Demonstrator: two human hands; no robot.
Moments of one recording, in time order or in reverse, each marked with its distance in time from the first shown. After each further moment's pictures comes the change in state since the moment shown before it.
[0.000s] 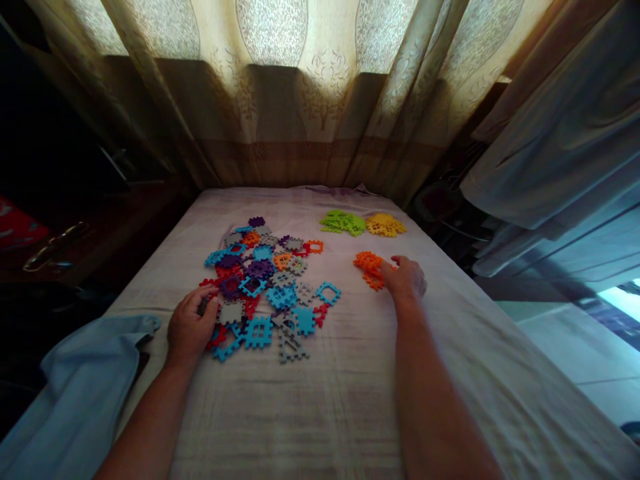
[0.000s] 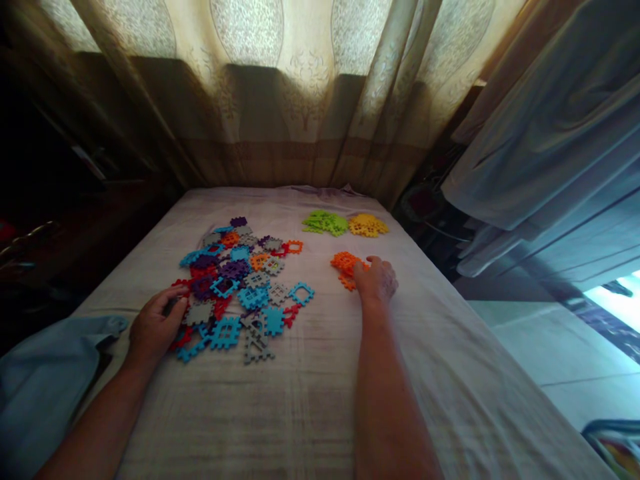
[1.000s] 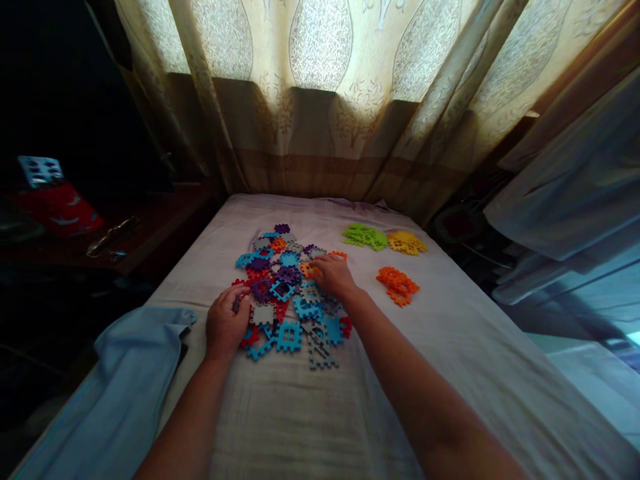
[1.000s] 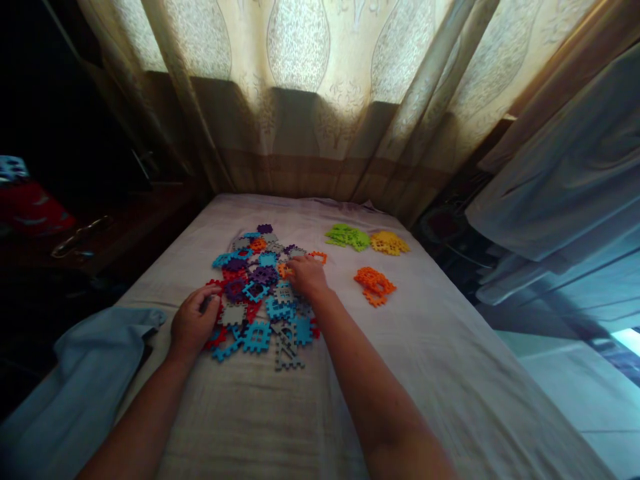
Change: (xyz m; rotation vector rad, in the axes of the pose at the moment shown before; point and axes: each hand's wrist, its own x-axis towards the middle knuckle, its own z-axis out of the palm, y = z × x) left_hand -0.001 -0.007 0.008 -0.104 0.088 0.027; right_hand -0.071 -0.151 0.050 -0.141 -0.378 -1.002
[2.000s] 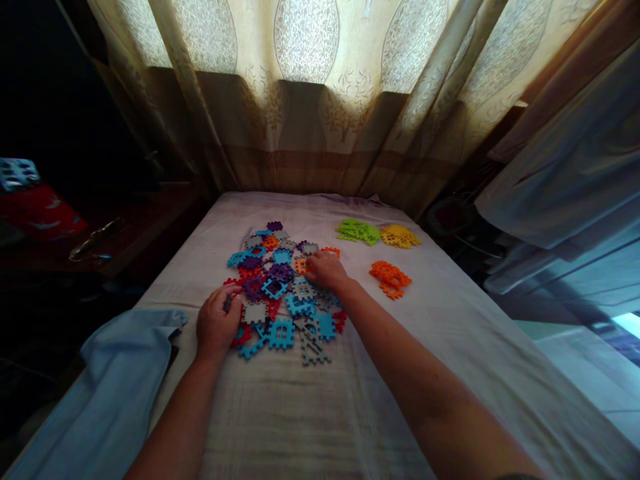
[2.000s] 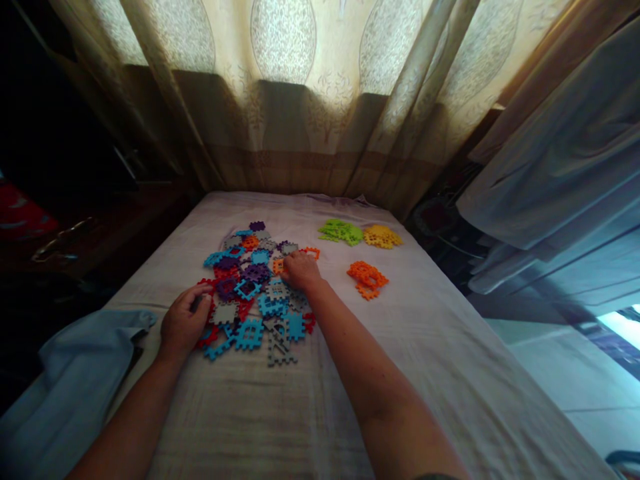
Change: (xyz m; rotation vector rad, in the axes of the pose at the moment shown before) left_hand 0.001 0.003 -0.004 0.030 -0.038 -0.008; right_hand 0.010 0.008 0.003 -0.118 -0.044 -0.048
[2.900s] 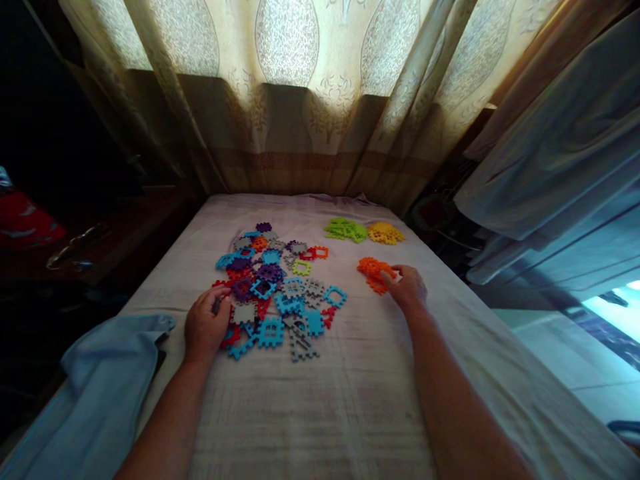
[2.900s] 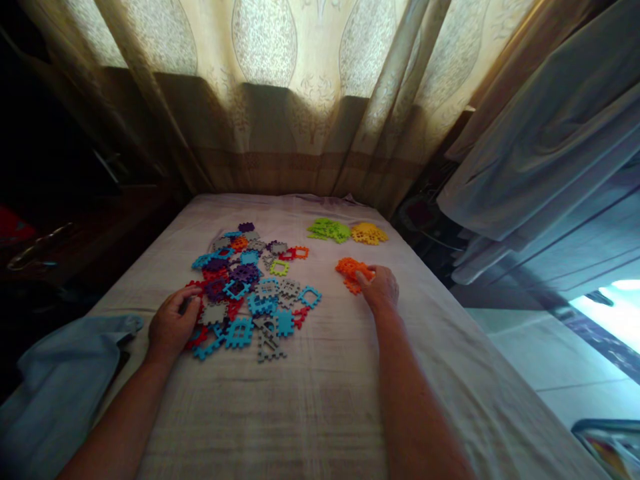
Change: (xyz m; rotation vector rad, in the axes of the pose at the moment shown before) left_hand 0.002 -0.004 0.002 0.010 0.004 0.033; right_hand -0.135 0.140 0.015 0.238 0.455 0.876
